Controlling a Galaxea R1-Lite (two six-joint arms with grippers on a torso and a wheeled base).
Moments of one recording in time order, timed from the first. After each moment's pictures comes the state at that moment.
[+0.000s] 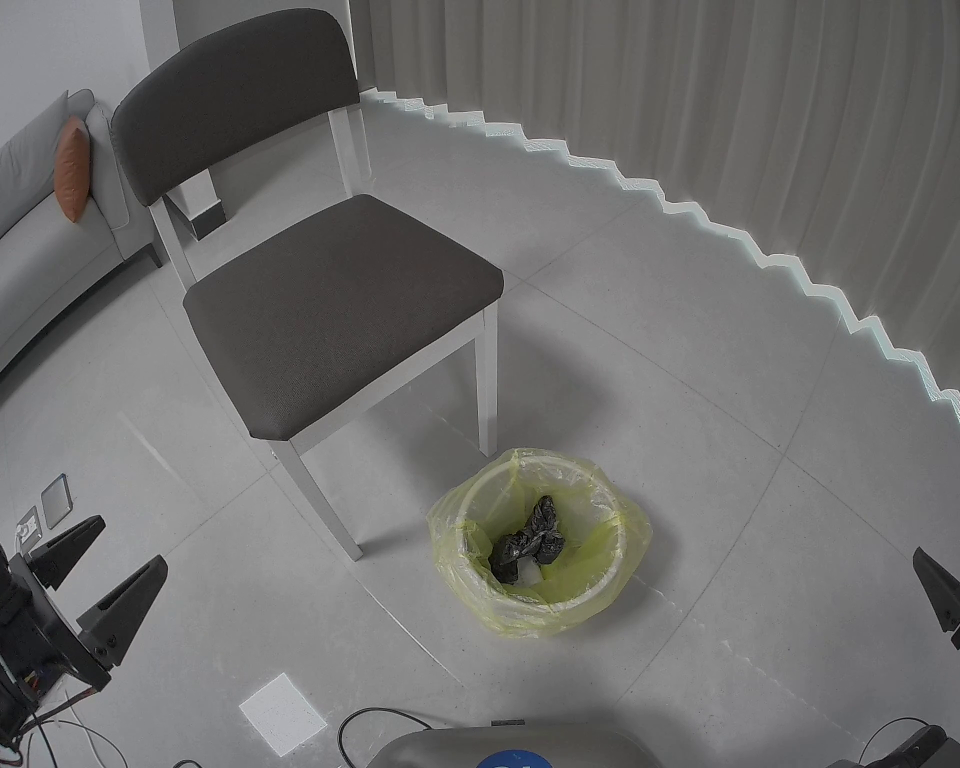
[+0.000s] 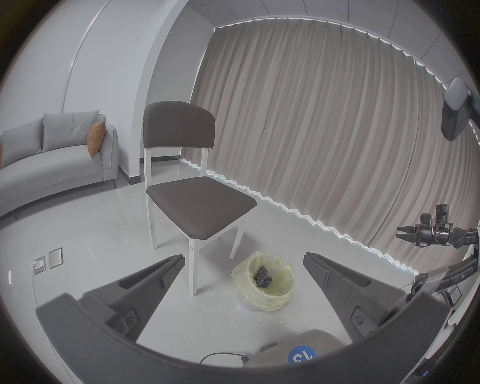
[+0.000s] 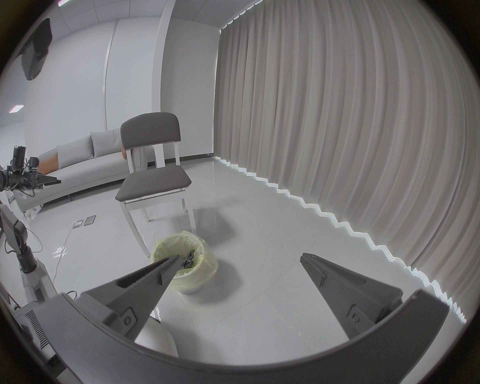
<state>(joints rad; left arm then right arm) -0.39 0.69 -0.22 -0.42 -0.01 -0.15 0.01 0.53 -0.35 -0.08 0.16 -0.14</state>
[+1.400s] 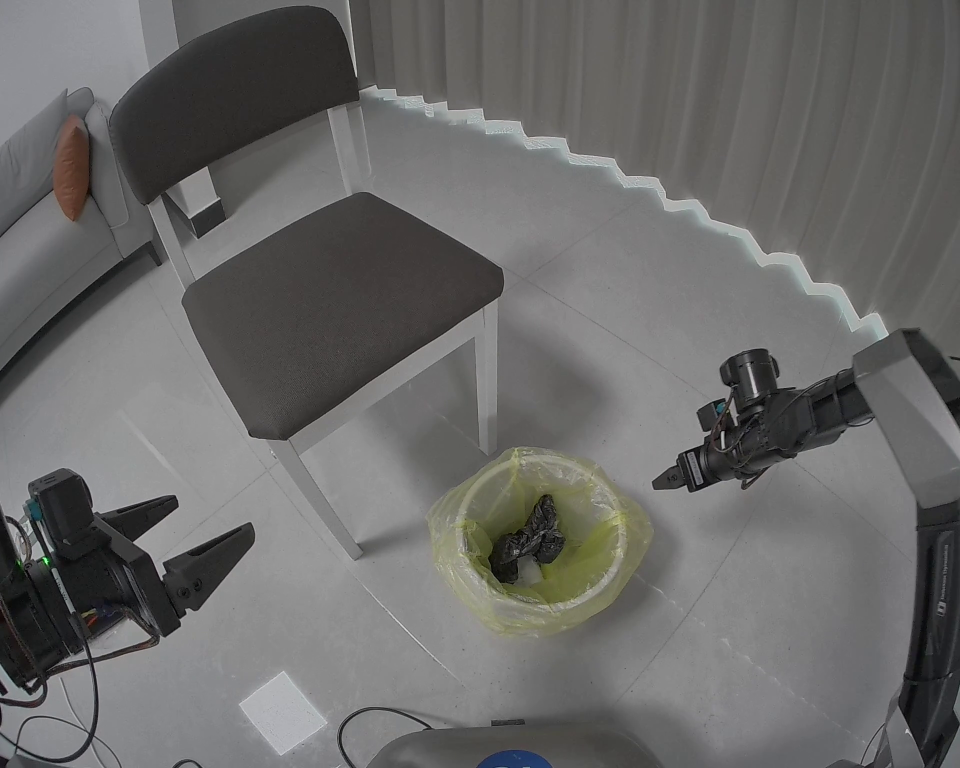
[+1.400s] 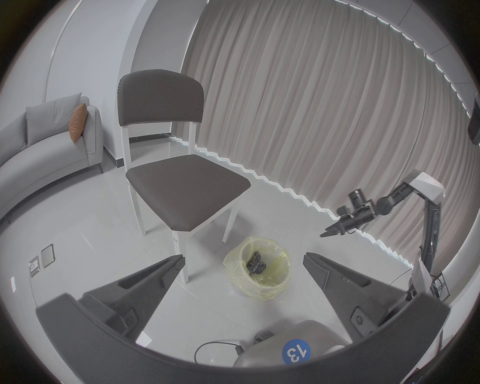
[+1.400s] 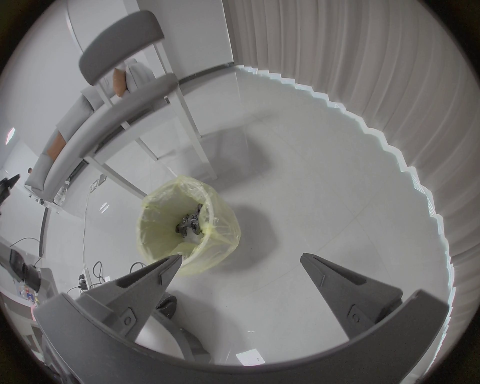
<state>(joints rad) -0.38 1.03 -0.35 -0.42 -0.06 -0.15 0.12 2.36 -1.51 0.03 0.13 -0.15</state>
